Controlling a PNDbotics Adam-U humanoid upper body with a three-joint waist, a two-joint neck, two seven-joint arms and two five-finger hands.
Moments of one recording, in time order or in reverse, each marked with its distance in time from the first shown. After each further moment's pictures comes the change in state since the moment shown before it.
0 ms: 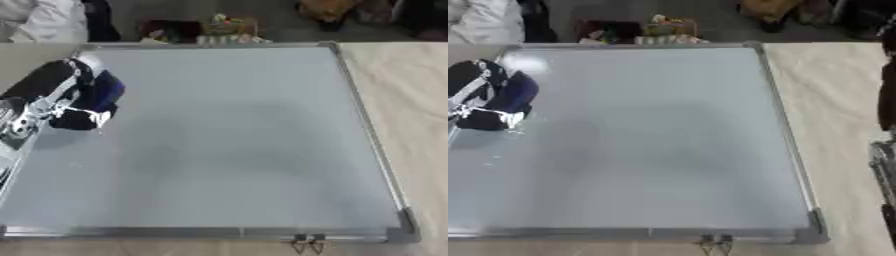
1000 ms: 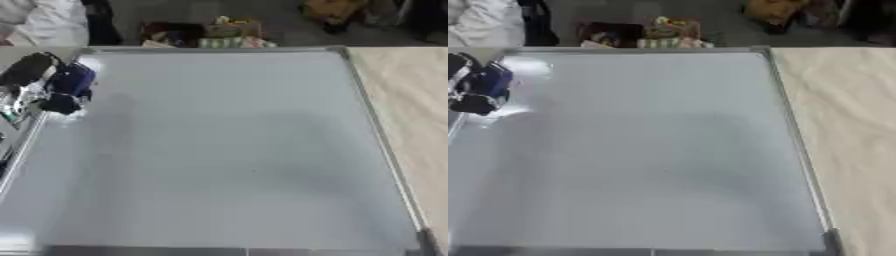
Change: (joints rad) left arm -0.172 -0.018 0.233 0.346 -0.190 0.062 0.053; right arm -0.022 0.000 -0.001 0.000 -0.004 -0.011 -0.002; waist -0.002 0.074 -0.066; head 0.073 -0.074
